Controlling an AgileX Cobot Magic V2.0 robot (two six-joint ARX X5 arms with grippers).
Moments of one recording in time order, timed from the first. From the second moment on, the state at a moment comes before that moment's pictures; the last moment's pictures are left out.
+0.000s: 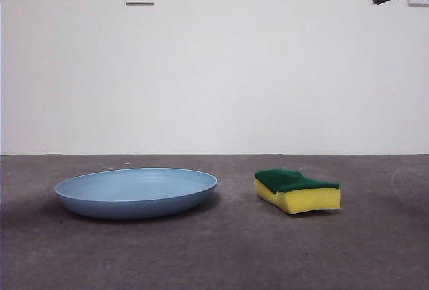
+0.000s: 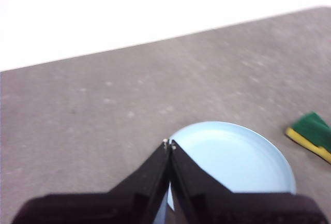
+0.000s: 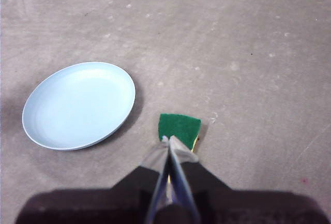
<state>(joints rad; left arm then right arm) -0.39 0.49 0.53 -0.27 -0.11 0.02 0.55 0.73 0.75 -0.47 0.06 0.06</state>
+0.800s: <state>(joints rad) -0.12 0.01 0.02 -0.18 0.03 -0.02 0.55 0.73 0.75 -0.47 0.06 0.06</state>
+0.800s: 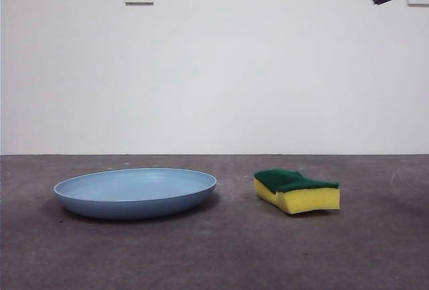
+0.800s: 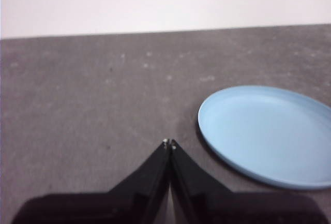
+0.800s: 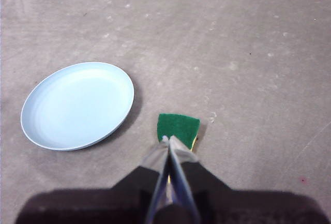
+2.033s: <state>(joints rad) -0.11 0.00 0.02 -0.18 0.03 -0.03 0.41 0.54 0.73 -0.47 0.10 -0.05</state>
